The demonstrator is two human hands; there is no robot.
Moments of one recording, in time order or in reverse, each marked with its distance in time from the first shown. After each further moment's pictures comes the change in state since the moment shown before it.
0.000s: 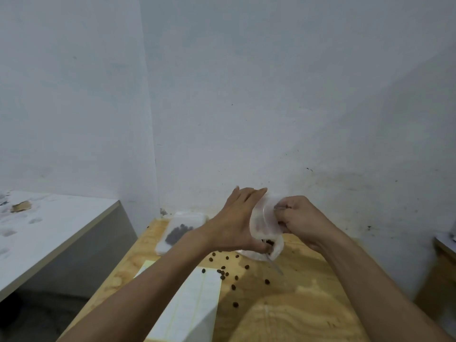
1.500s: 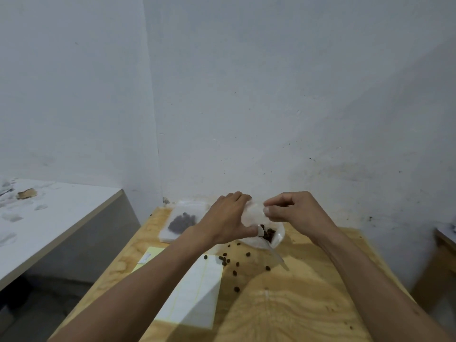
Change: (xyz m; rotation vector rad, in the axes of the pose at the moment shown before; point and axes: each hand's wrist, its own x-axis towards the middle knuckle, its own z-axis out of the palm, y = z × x) left_hand -0.008 -0.024 0.023 0.206 0.078 -0.130; right_hand 0.001 0.024 0.001 0.005 -0.001 -0.064
